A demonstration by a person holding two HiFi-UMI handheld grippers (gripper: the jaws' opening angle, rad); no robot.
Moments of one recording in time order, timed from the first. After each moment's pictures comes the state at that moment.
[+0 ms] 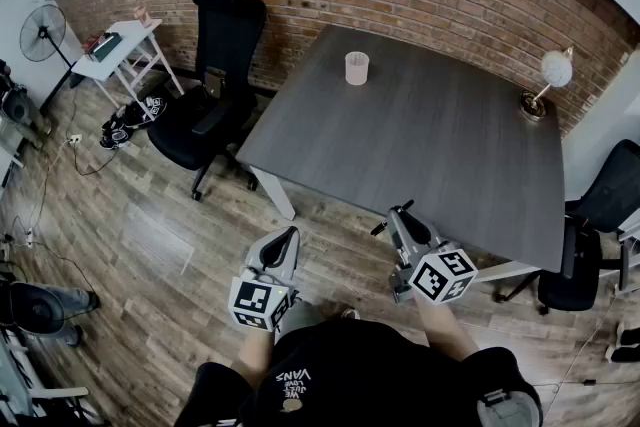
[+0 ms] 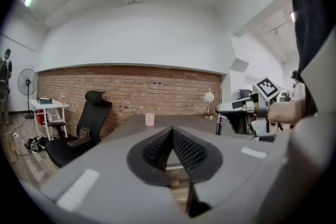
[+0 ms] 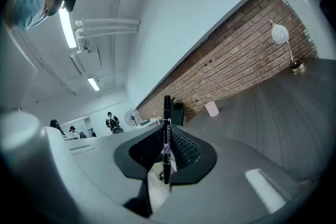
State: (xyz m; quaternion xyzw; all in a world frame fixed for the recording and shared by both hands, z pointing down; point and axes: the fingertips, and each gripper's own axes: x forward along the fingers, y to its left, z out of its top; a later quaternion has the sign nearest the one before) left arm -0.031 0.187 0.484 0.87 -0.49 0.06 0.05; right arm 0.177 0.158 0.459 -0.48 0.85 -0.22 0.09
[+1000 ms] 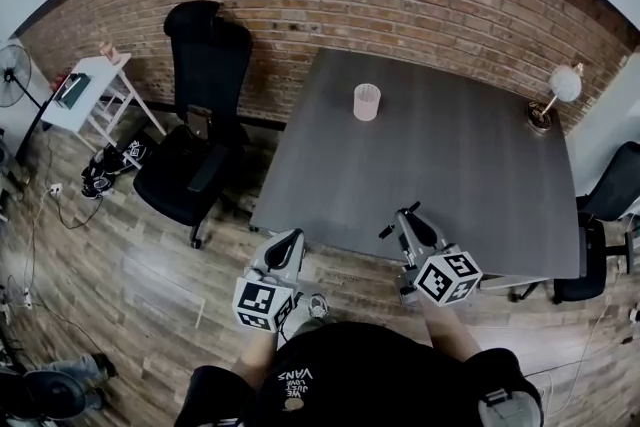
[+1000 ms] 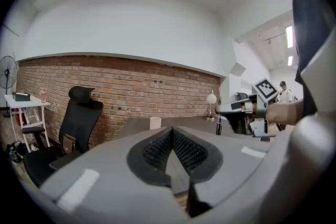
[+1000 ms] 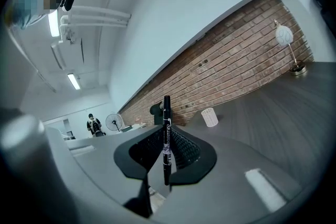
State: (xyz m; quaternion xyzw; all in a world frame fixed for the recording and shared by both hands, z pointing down) left arm -0.108 -0.008 0.485 0.91 -0.41 0.05 0.06; right arm 0.107 -0.004 0.455 -0.56 0.80 -0.21 0.09
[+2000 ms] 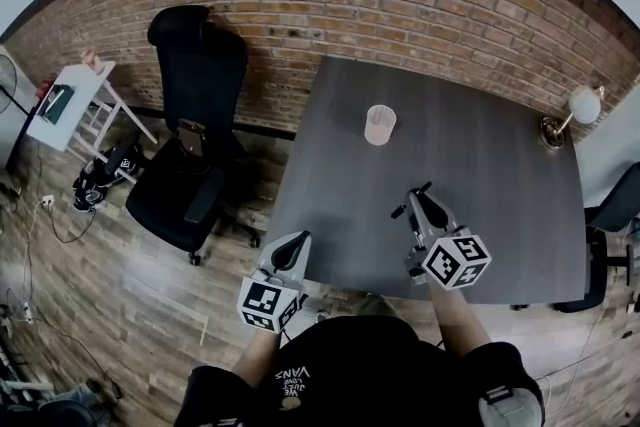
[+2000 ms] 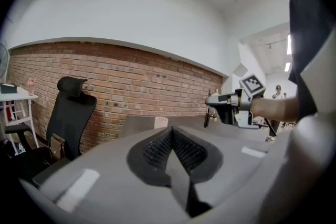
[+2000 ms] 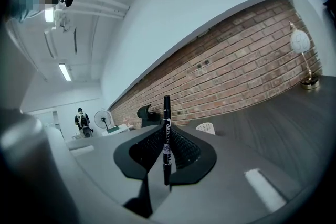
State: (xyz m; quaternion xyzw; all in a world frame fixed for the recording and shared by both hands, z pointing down) left arm -0.104 -0.134 0.502 0.92 -0.37 0.06 0.08; right arm 0.122 -0.158 0.444 -0.59 0.78 -0.17 0.07
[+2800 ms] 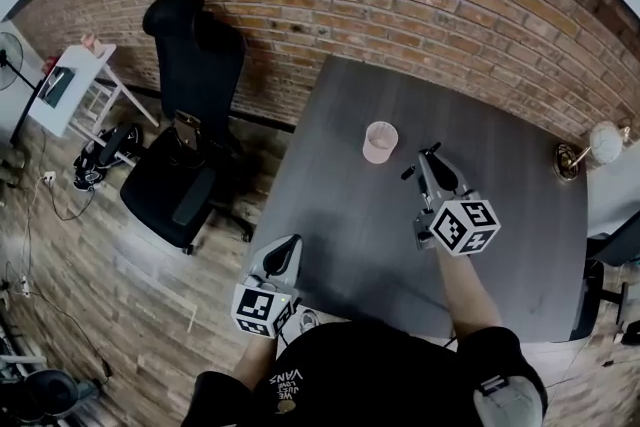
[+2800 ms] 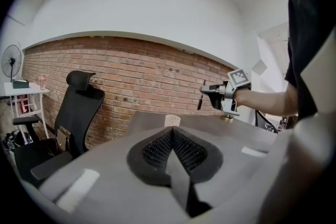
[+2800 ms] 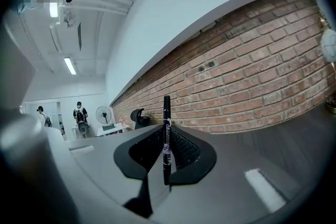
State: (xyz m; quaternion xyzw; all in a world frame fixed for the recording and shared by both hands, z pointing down) left arm -0.073 -0.197 0.516 0.89 -0.44 0.07 0.12; right arm 0.189 -0.312 0.419 -0.57 0.81 -0.13 0.05
